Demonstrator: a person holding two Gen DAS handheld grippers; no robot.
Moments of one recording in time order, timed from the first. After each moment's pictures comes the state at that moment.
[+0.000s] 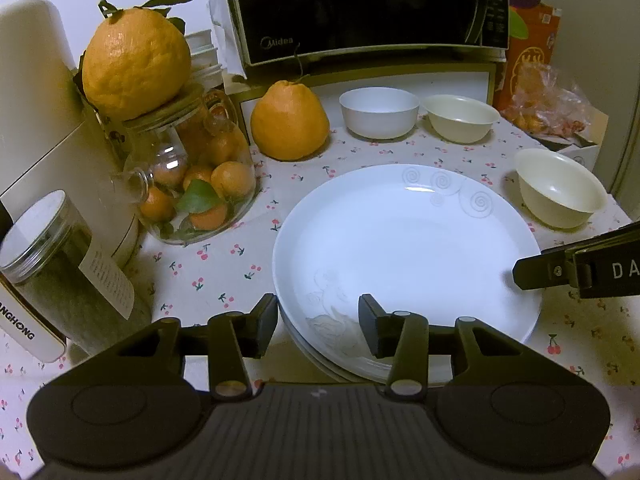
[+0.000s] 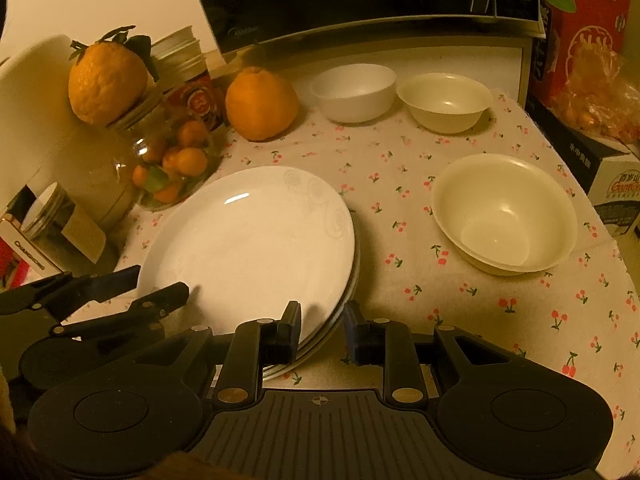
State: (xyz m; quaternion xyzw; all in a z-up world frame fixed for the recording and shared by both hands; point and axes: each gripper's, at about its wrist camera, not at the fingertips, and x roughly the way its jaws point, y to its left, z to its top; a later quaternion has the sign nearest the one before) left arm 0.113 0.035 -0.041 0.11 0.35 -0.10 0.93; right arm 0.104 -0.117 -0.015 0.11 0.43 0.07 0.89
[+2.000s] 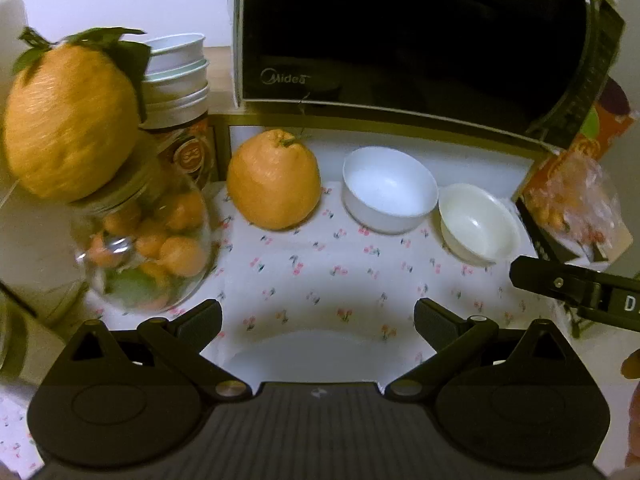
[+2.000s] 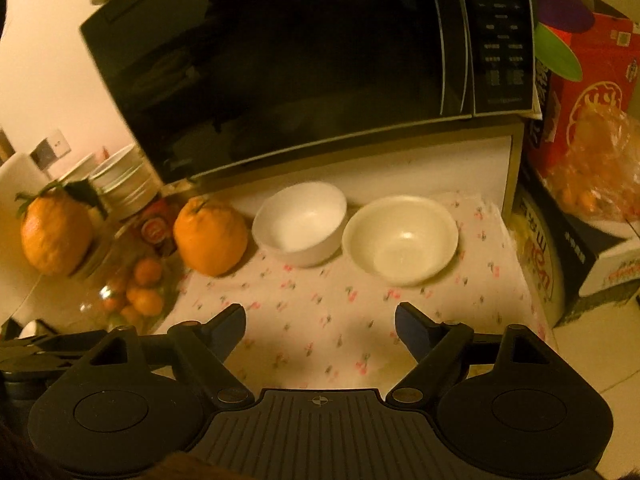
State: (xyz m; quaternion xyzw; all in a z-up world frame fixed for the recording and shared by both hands) left arm 0.229 -0.014 0.017 -0.03 0.42 -0.05 0.90; right arm 0.230 -0.210 0.045 0.13 0.39 0.08 0.91
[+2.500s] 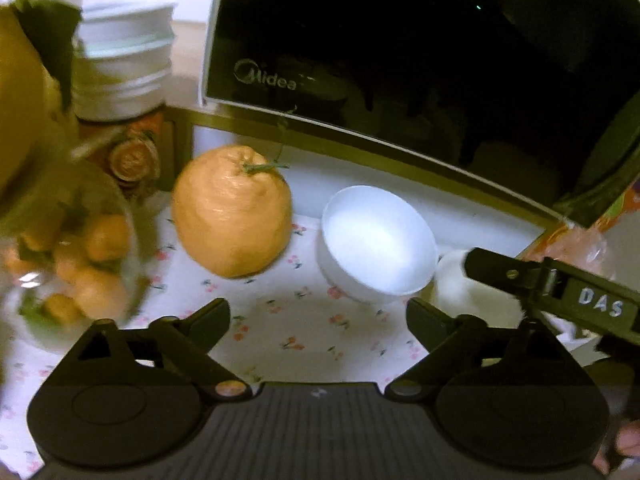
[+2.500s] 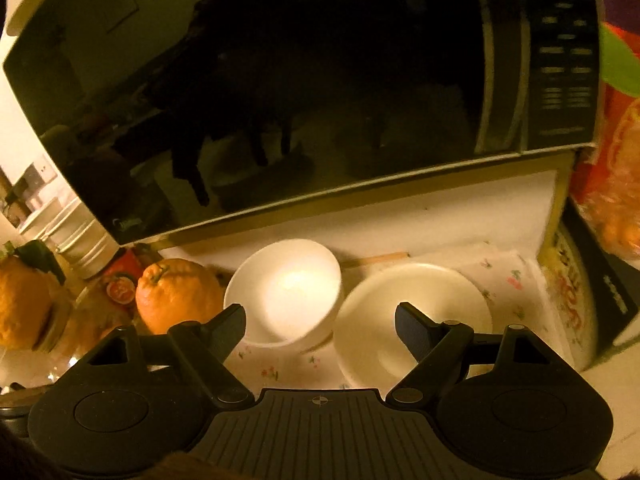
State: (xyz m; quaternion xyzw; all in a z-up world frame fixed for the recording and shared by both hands) left arm 0.301 -0.023 -0.008 -0.14 0.42 -0.06 0.89; right arm 0.330 -0.215 0.023 0.14 0.38 0.11 0.91
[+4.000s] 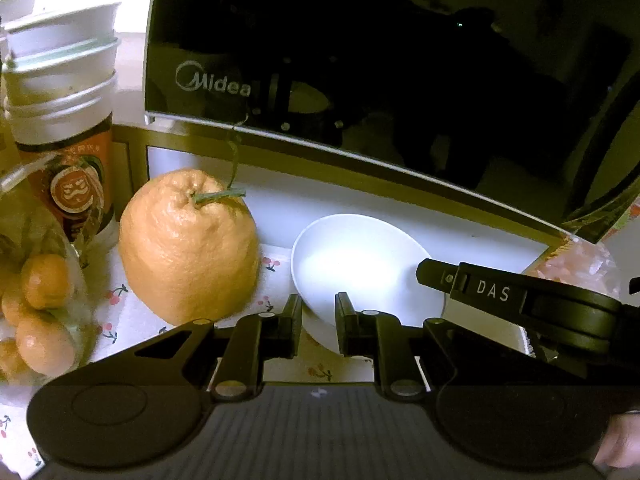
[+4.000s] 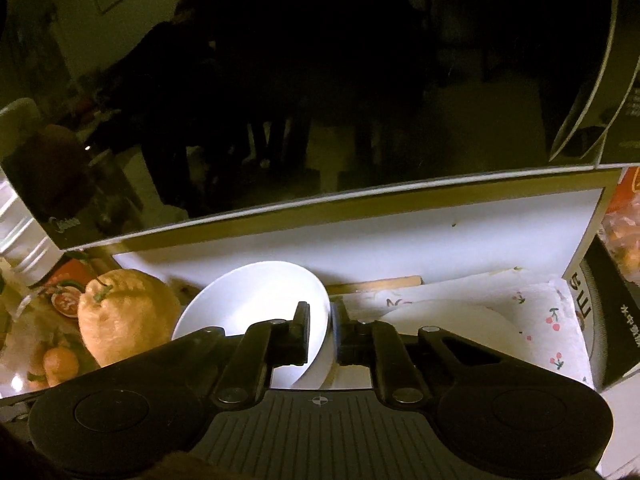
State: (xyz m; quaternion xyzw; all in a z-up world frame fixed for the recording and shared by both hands) left arm 0.335 -0.044 -0.020 -0.12 0.39 -0.07 0.91; right arm 0.374 -0.192 -0.002 0.11 0.38 0.07 0.92
